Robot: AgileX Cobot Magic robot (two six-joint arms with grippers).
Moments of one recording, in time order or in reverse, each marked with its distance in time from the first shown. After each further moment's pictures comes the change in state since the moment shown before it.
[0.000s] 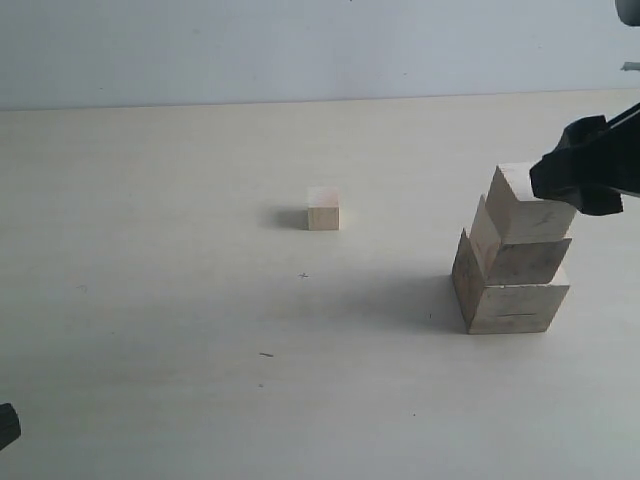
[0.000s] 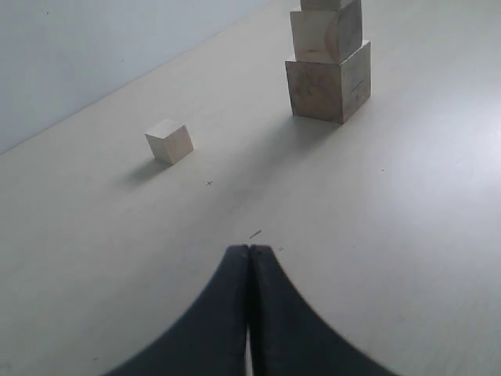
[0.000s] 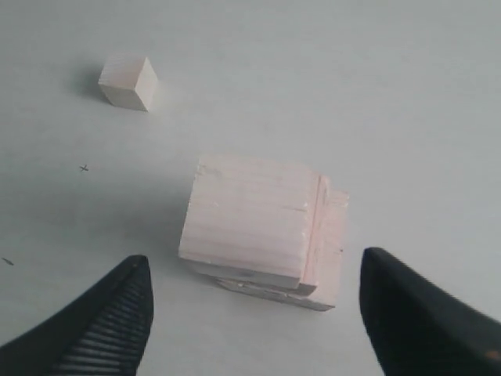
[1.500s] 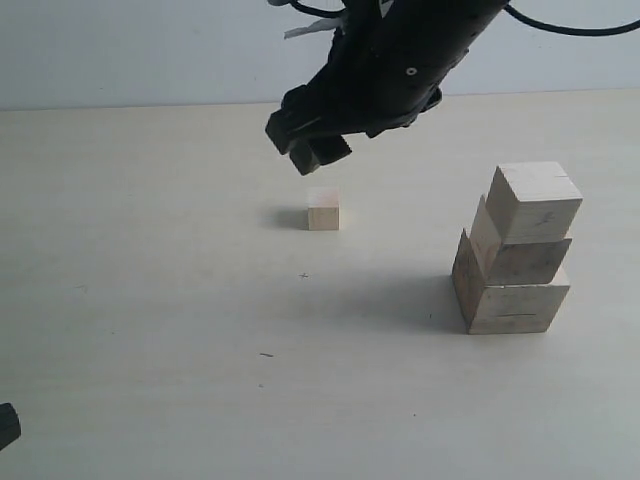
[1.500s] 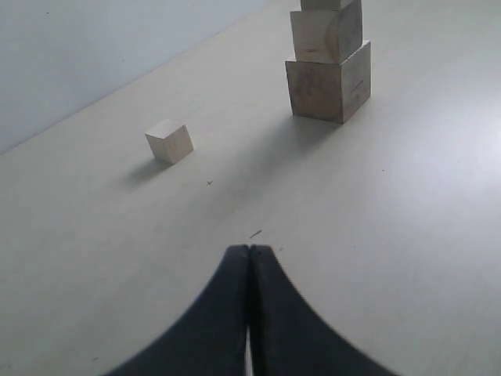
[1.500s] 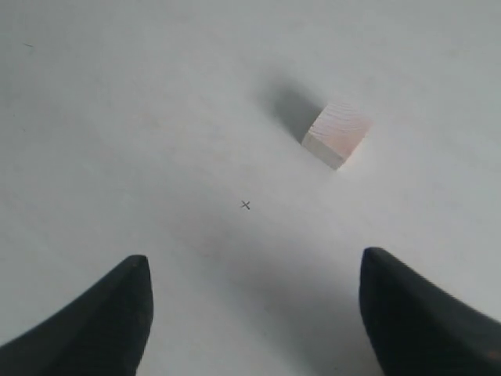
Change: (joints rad) left arm 0.000 0.000 0.000 0.000 0.000 0.000; right arm 0.290 0.633 -0.623 0.095 0.196 -0.211
